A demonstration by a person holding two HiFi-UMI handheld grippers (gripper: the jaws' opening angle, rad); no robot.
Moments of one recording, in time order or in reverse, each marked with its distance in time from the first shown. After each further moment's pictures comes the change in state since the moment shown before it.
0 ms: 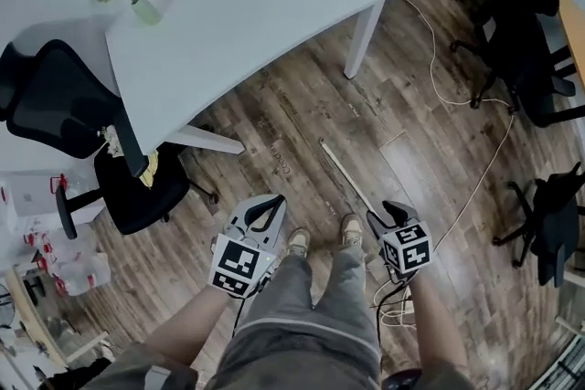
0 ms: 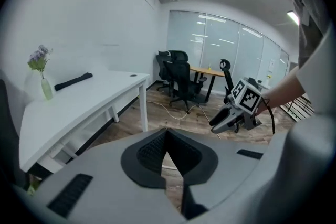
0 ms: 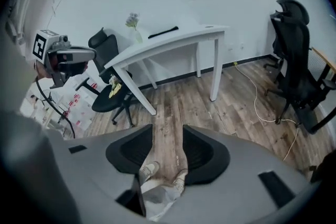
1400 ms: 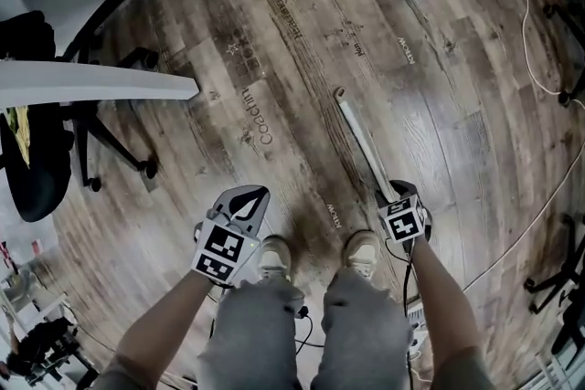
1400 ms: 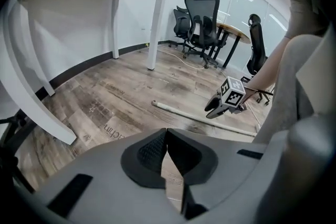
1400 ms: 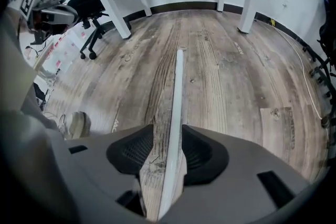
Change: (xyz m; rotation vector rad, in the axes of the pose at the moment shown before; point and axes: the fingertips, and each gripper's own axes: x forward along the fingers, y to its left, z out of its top) left arm 0.323 0.051 -0.454 -0.173 0.293 0.022; right arm 0.486 -0.185 -0.310 -0.247 0.382 0.030
